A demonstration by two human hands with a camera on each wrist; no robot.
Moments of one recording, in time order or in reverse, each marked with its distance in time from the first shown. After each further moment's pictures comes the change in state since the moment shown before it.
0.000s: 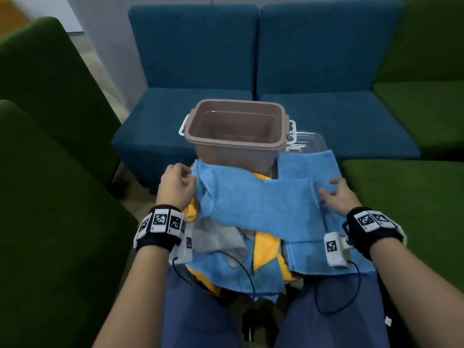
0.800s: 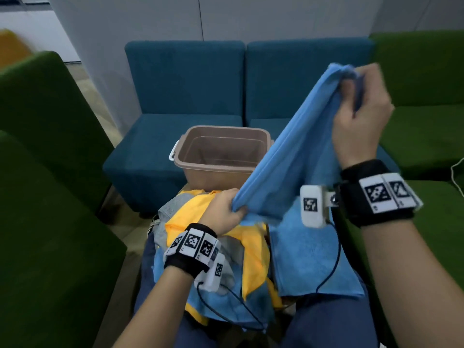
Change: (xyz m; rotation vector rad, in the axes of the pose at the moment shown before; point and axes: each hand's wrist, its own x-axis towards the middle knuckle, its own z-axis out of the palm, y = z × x) left_hand -0.029 0.099 0.038 -0.243 -0.426 0.401; right_hand -0.074 -0.187 -0.111 0.362 0.900 -0.943
